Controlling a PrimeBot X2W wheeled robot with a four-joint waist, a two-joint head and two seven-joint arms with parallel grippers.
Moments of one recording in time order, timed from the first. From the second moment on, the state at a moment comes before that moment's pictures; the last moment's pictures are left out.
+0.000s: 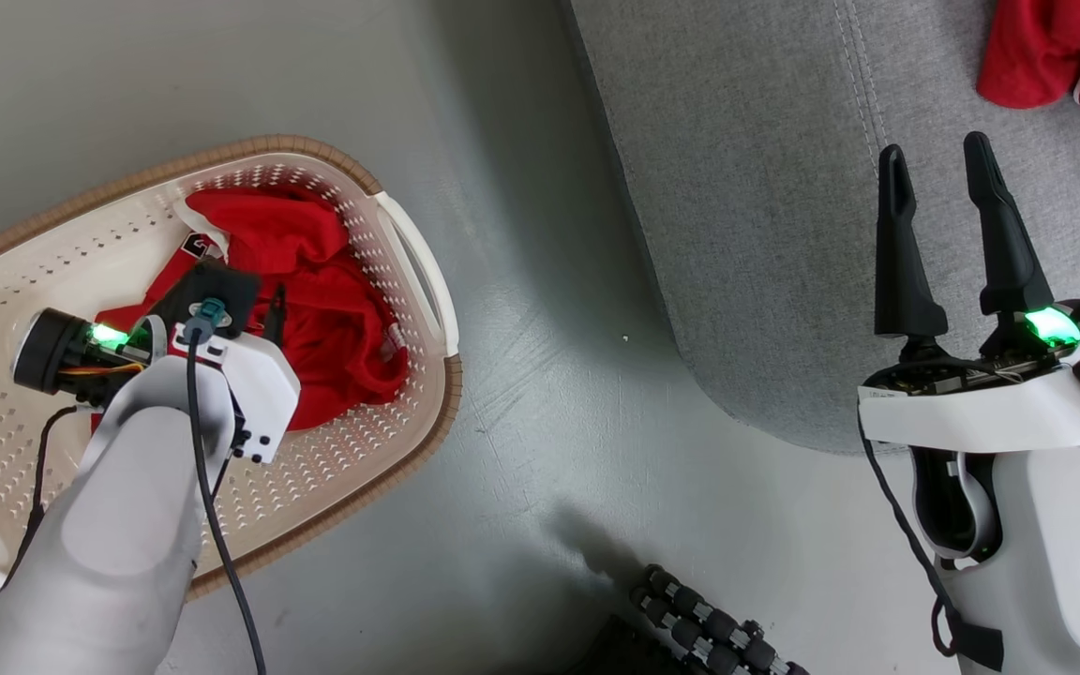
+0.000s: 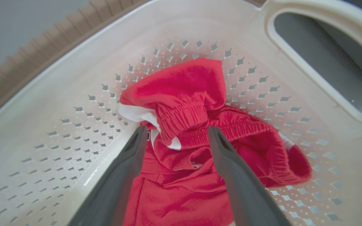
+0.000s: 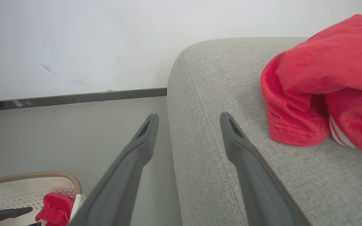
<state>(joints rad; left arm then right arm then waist) -0.74 0.27 -0.41 0.86 -0.05 0.05 -0.03 -0.37 -0.04 0.01 0.13 0.25 0.12 -0.25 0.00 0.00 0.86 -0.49</state>
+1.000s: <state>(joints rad) -0.84 0.18 -0.37 1.01 -0.10 0.10 0.04 -0.36 -0.04 0.01 0.10 0.23 0.12 -0.25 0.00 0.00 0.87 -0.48</state>
